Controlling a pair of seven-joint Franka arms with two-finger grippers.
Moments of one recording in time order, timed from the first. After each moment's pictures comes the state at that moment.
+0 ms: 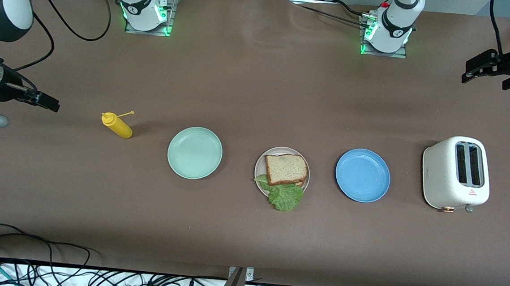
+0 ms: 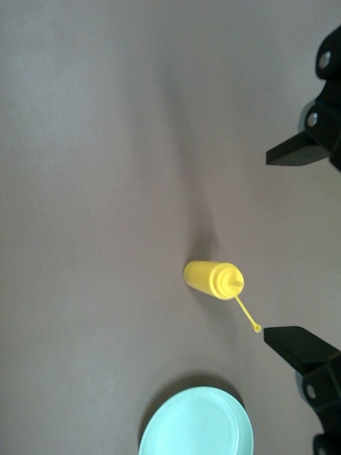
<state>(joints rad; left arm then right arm) 0.09 -0.04 -0.09 -1.55 -0.02 1.37 0.06 0.07 0.17 -0.08 -1.60 -0.05 1.68 0.18</state>
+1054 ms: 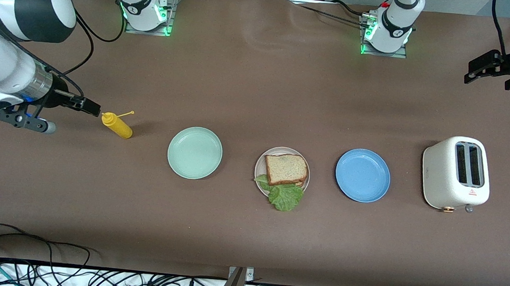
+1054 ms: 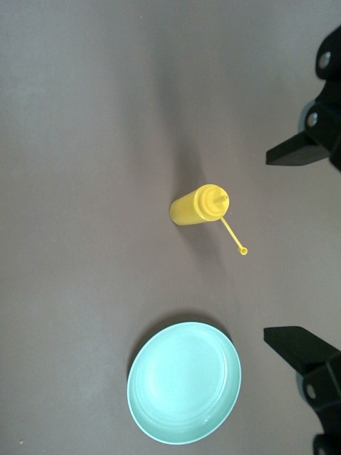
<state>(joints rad) 0.09 -0.04 -0.09 -1.55 -0.02 1.37 0.06 0.18 0.19 -0.08 -1.60 0.01 1.68 0.32</state>
